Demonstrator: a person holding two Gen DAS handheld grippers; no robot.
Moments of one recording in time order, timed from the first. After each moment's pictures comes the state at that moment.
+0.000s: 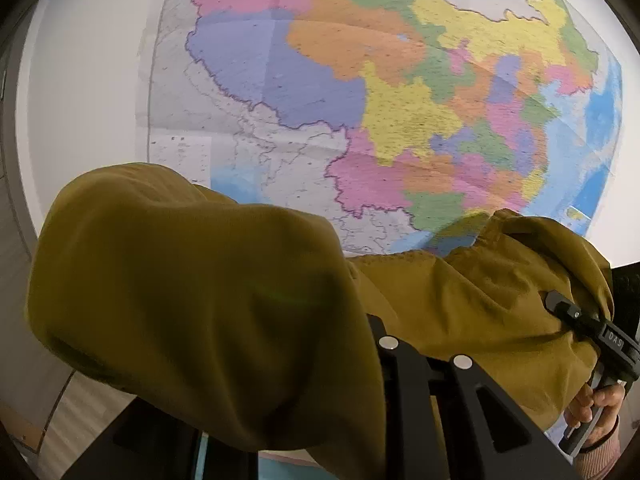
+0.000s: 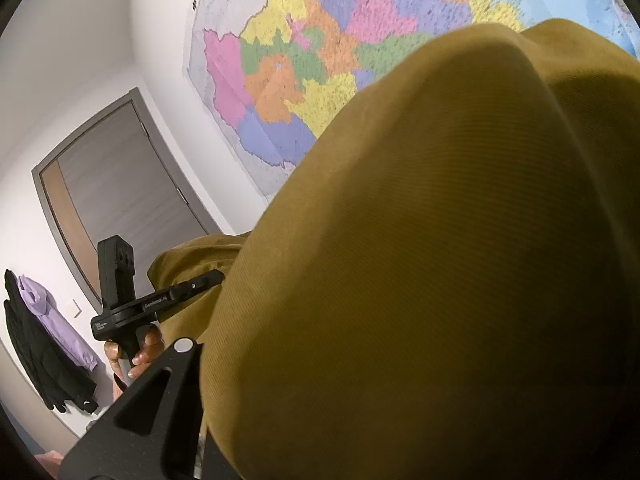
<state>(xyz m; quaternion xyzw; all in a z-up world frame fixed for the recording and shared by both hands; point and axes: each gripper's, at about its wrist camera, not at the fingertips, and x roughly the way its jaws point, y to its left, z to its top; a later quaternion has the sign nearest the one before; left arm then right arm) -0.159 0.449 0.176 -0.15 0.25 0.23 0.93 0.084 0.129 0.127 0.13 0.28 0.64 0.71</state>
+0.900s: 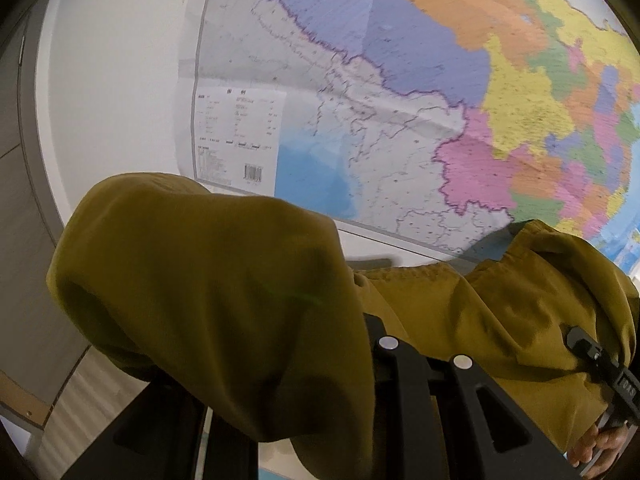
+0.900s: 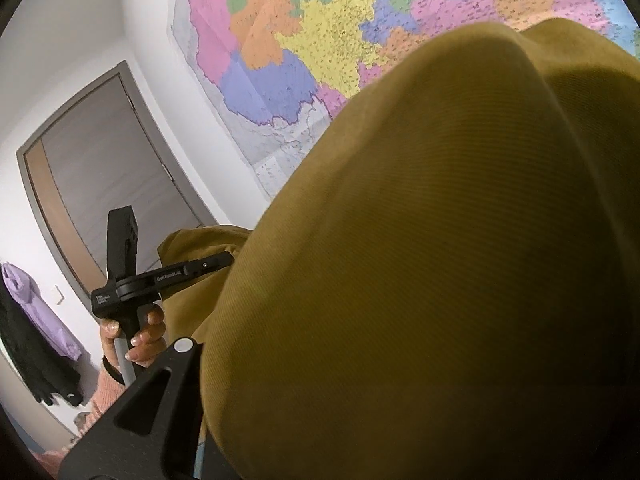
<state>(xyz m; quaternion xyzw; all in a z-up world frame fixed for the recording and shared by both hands) -0.142 0.550 0.136 -0.19 0.29 0.29 0.89 0.028 0.216 0.104 0.09 0.29 0.63 0.71</state>
